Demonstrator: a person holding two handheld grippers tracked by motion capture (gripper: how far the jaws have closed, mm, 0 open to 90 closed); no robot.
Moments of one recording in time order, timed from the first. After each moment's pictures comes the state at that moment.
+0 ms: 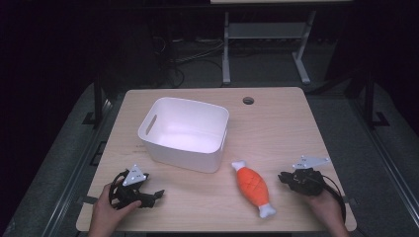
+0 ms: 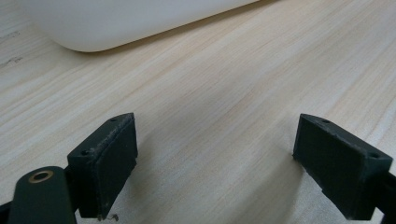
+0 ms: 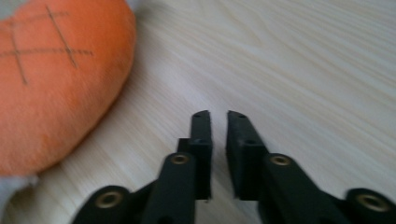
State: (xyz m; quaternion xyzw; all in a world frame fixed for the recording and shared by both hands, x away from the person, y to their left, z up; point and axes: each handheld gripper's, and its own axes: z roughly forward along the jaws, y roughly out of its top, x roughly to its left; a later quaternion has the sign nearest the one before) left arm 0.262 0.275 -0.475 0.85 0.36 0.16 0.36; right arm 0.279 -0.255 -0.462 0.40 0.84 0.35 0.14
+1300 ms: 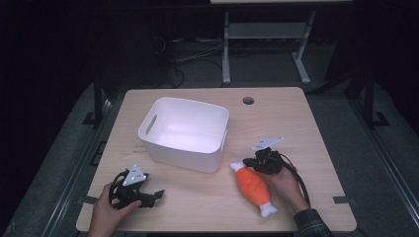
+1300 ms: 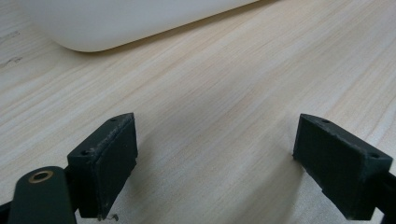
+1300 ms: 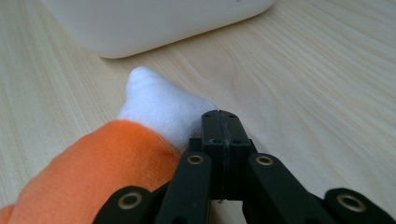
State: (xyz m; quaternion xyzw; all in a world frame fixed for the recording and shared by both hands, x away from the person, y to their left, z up) left arm 0.262 0.275 -0.475 0.84 0.36 0.16 0.36; right arm 0.345 -0.160 -0.460 0.32 0.87 0.37 0.09
